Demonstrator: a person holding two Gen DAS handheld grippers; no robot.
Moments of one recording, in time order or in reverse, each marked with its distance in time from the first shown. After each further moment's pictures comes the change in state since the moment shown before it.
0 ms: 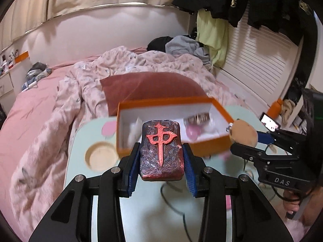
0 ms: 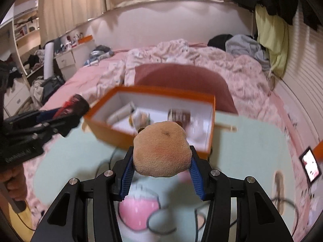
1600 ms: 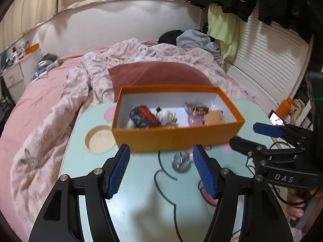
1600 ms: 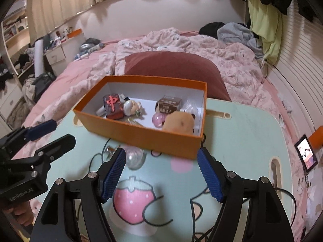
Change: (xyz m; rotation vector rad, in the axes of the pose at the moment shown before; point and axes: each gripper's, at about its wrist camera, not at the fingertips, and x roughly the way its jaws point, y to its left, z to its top) left arm -0.010 -0.024 -0.038 -0.068 0.048 0.081; right arm -0.002 -0.006 -0.026 0.044 0.103 -0.033
